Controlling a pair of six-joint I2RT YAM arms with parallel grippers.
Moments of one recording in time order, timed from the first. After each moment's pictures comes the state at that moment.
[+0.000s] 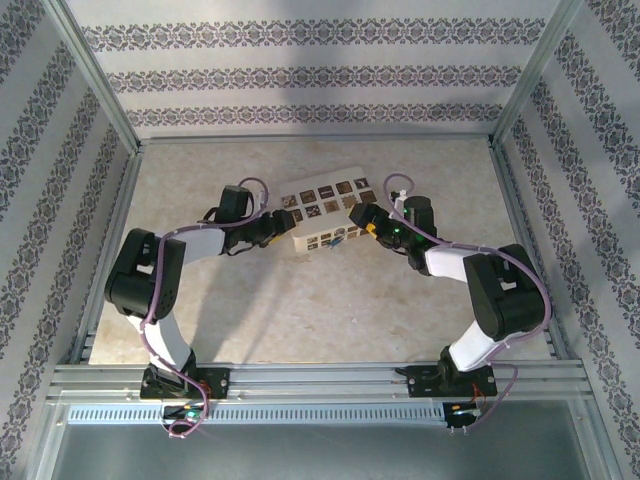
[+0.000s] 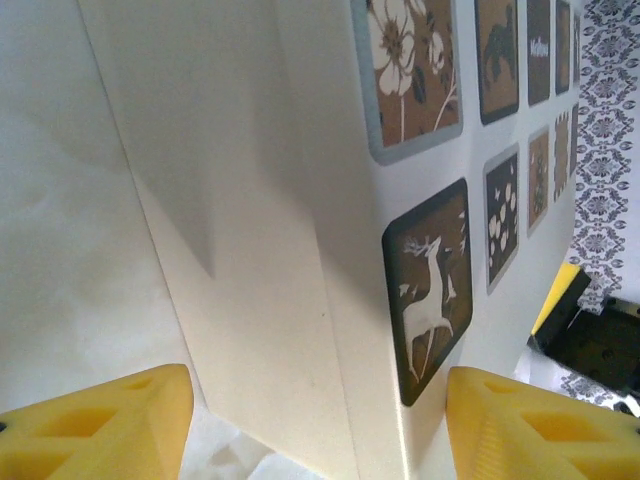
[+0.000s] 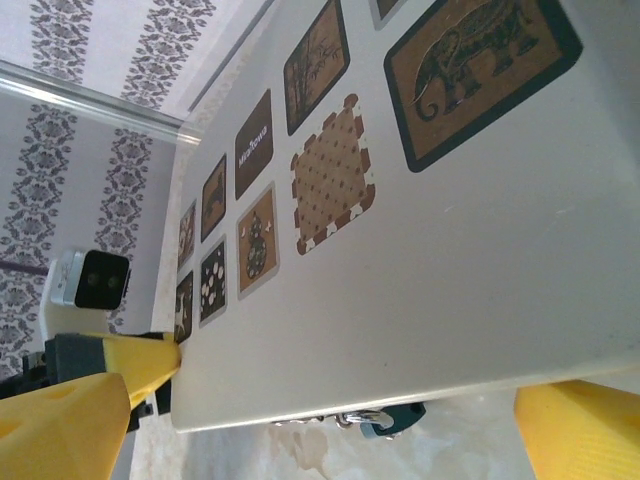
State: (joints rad) left arm -0.25 1.76 0.90 0.10 0.63 -0.76; right arm 0.24 1.63 0.66 0.50 -0.54 0.87
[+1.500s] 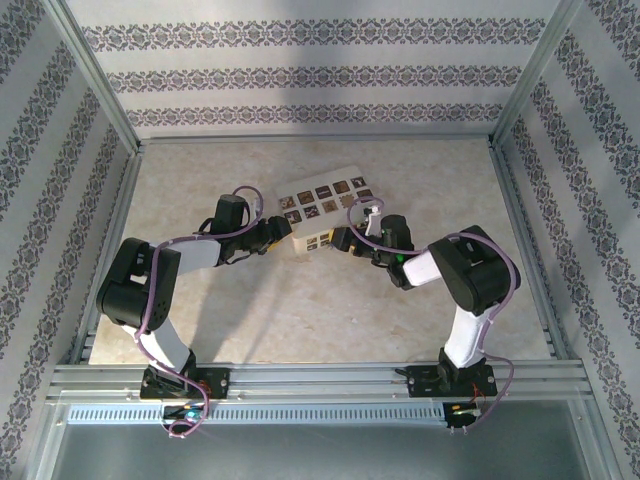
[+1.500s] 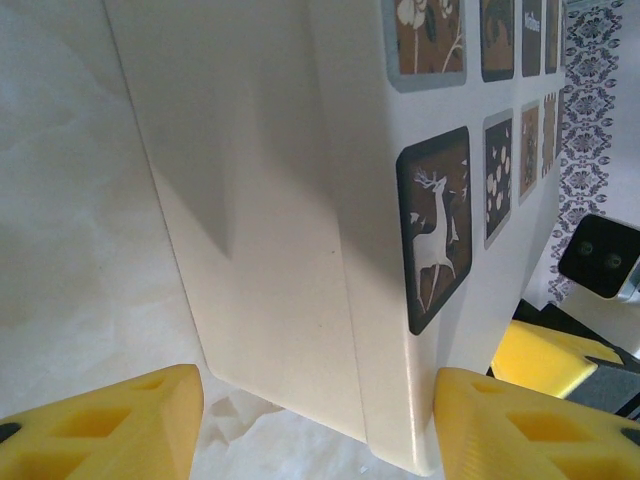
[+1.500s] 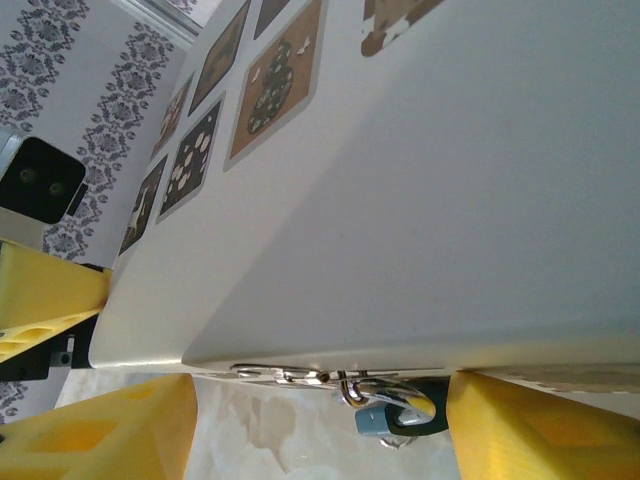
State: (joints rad) left arm -0.25 1.70 0.80 0.19 0.61 -0.83; right arm 0.40 1.85 0.59 0.86 -0.51 0.73
